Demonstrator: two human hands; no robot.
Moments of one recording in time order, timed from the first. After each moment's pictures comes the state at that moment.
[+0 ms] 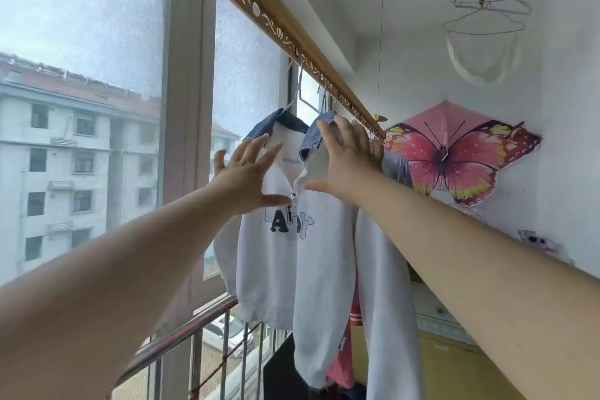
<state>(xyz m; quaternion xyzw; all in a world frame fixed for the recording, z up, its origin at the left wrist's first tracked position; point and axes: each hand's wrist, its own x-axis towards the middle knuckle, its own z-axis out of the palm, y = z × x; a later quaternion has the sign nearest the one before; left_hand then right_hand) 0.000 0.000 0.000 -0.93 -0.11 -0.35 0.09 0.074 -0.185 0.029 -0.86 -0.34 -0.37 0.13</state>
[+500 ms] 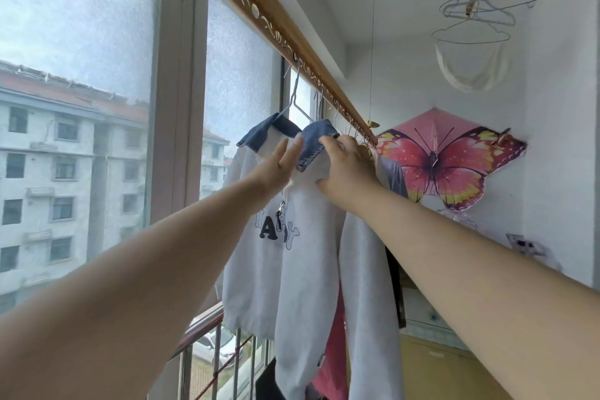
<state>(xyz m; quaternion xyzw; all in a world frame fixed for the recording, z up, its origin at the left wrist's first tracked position) 0.029 -0.038 0.023 -0.85 0.01 -0.34 -0.40 0.084 -0.173 0.028 -0.83 -0.34 -0.38 0.20</state>
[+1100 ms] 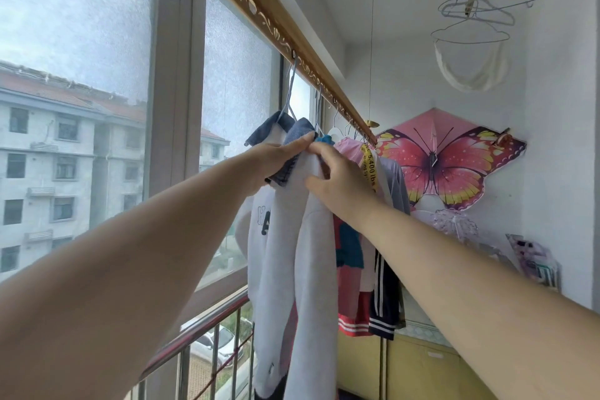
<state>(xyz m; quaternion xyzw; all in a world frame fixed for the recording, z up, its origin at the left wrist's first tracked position) 0.026 -0.042 0.051 -0.80 -0.07 -0.28 -0.52 0.069 -0.180 0.013 -0.72 -0.47 -0.25 0.44</state>
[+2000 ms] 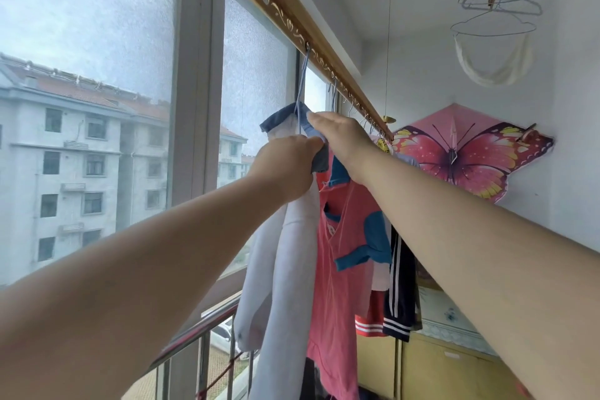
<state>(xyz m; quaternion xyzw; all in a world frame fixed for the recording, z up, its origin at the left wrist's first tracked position) -0.012 -0.068 0.031 -0.88 -0.02 -0.47 0.12 0.056 -0.165 0.063 -0.70 -0.43 -0.15 0.55</state>
